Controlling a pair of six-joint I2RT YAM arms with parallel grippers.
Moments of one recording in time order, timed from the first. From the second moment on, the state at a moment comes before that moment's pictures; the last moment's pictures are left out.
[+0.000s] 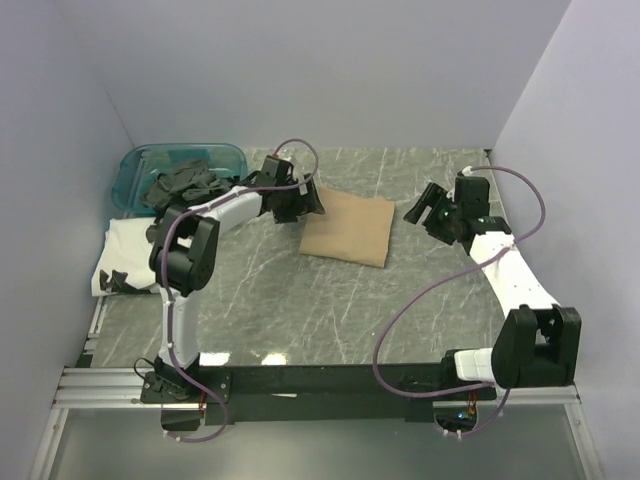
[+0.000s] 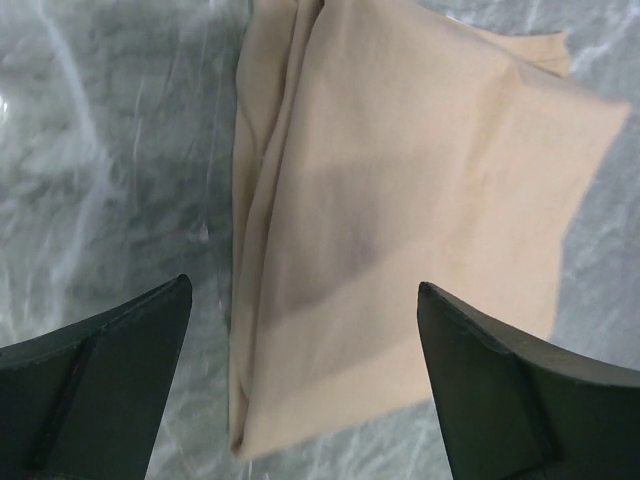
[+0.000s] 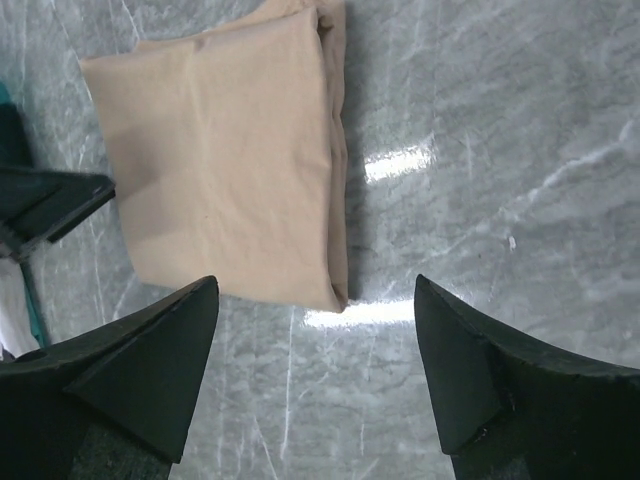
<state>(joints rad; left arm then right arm) -0.42 2.07 1.52 -0.25 0.26 -0.63 0.01 1.32 0.99 -0.42 -0.19 0.55</state>
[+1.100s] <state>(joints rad) -0.57 2.23 1.67 -0.33 -0.06 -0.61 -0.01 1.03 0.85 -0.36 -0.15 0.48</state>
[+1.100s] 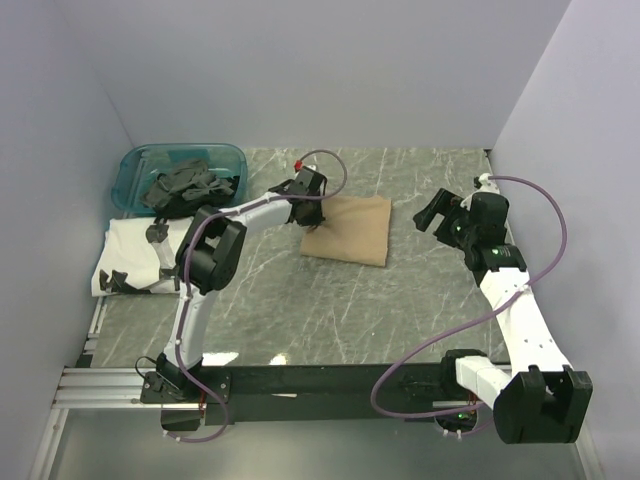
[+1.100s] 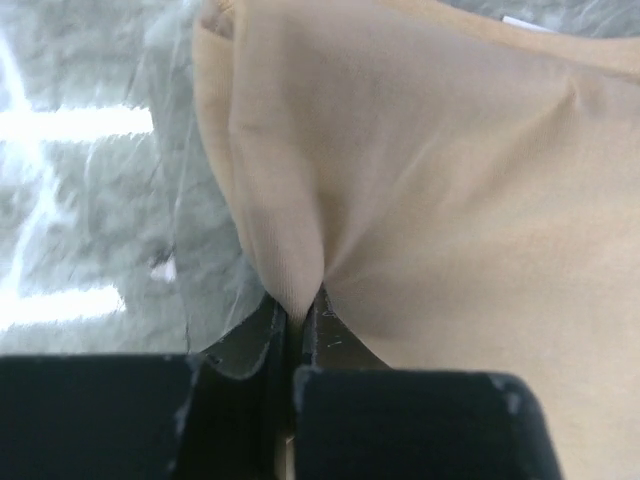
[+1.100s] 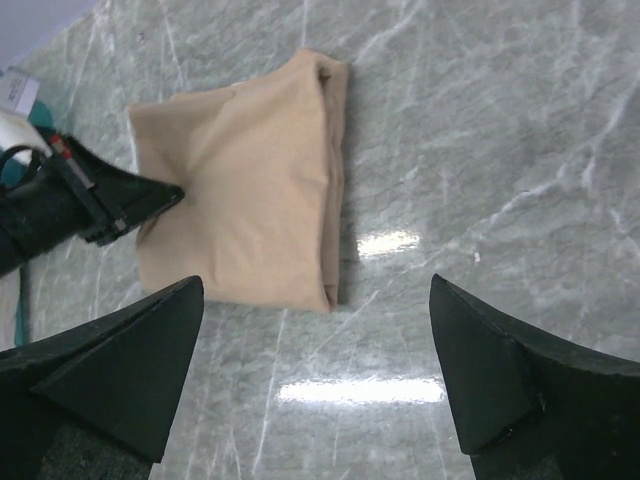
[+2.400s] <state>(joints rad) -0.43 1.53 1.05 -0.60 -1.00 -0.30 -0.02 1.06 0.84 -0.34 0.01 0.48</state>
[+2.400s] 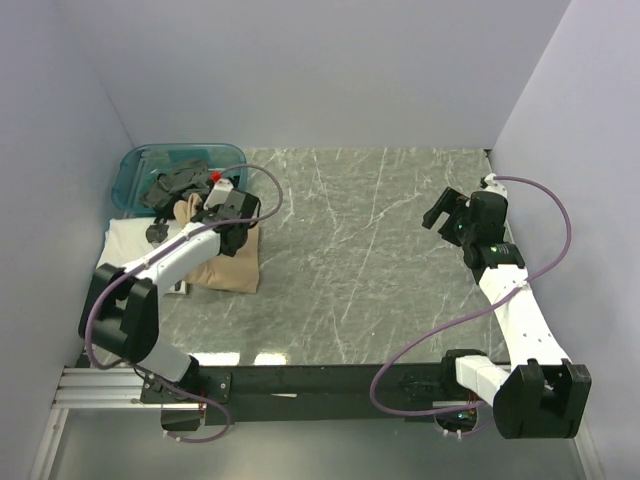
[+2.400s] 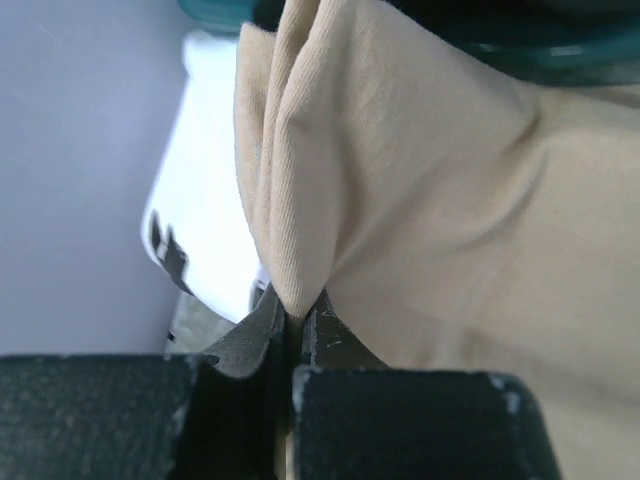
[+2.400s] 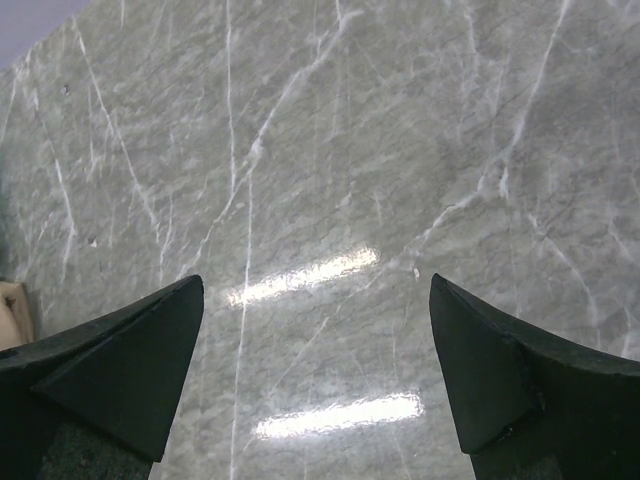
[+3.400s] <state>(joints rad) -0.31 1.28 1.17 -0.68 -0.96 0.09 -0.02 1.18 0.84 -0.34 0.07 0.47</state>
